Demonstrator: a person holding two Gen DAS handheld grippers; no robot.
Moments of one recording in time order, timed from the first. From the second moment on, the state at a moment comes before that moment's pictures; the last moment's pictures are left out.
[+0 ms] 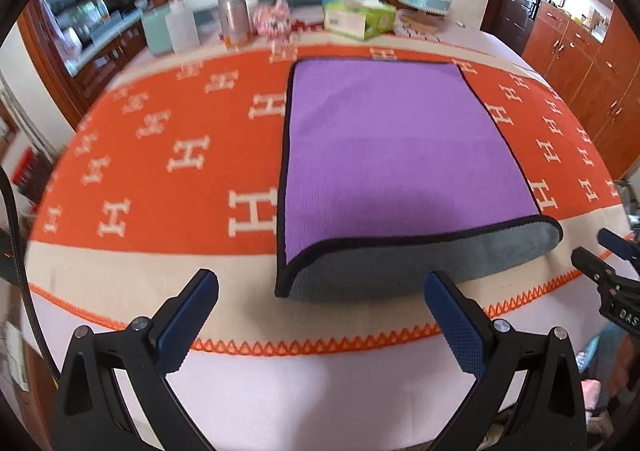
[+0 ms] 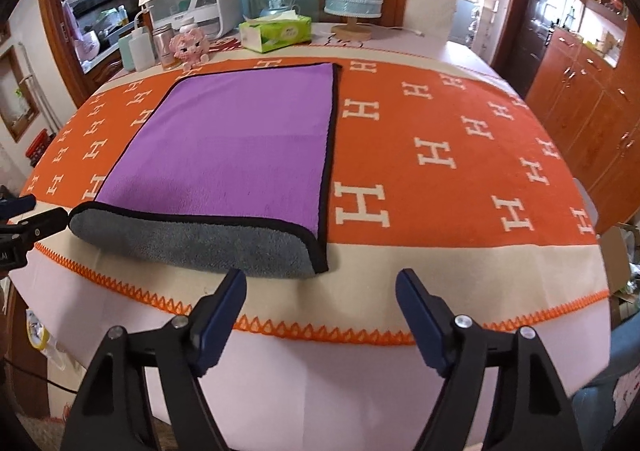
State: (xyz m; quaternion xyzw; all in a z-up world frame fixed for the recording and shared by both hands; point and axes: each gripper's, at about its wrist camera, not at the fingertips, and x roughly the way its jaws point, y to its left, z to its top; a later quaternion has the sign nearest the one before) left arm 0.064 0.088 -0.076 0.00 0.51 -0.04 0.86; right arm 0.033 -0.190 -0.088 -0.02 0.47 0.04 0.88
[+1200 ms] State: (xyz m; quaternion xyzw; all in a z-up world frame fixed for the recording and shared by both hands) left arm 0.110 0.111 -0.112 0.02 0.53 -0.21 0.82; right arm 0.092 -0.201 -0.119 0.01 0.52 0.23 0.82
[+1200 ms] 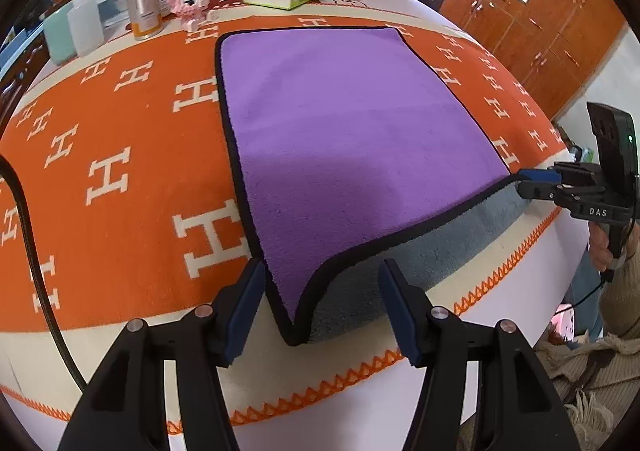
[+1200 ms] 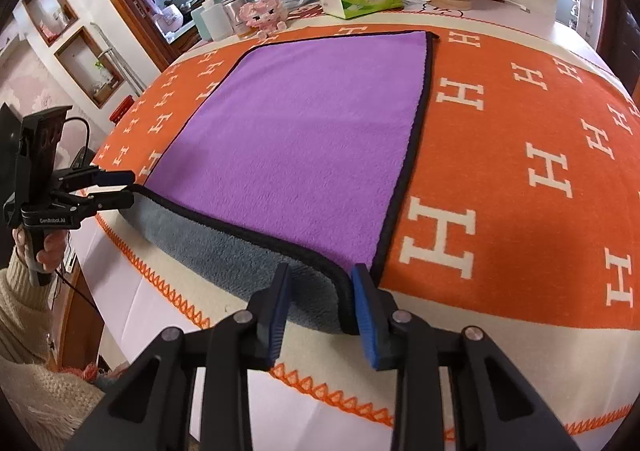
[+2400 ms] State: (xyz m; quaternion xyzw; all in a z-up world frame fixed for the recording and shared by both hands) left arm 0.096 0.098 -0.106 0.10 0.53 -0.20 0.82; right arm 0.081 -0.197 -0.107 -0.03 0.50 0.23 0.84
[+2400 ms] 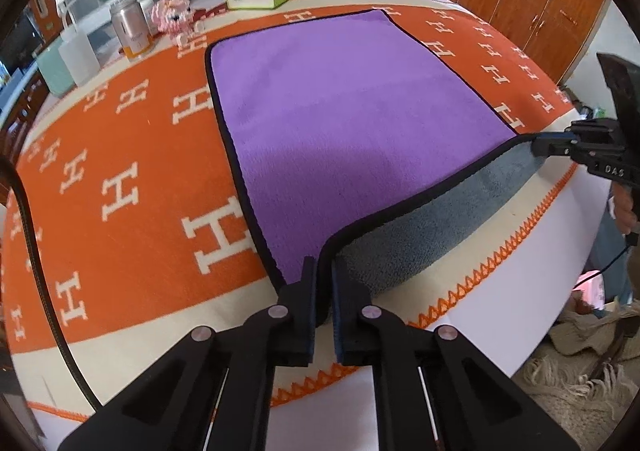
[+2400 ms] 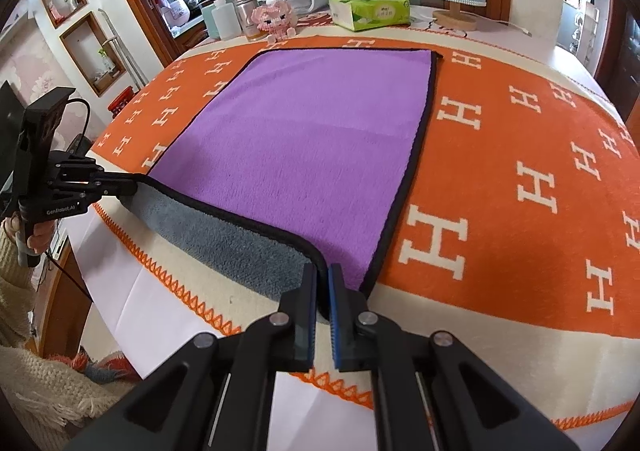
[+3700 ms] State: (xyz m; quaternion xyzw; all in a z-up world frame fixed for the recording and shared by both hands) left arm 0.320 0.076 -0.088 0.10 0.46 0.02 0.88; right arm 0.299 -0.175 -0.076 -0.02 0.43 0.06 0.90
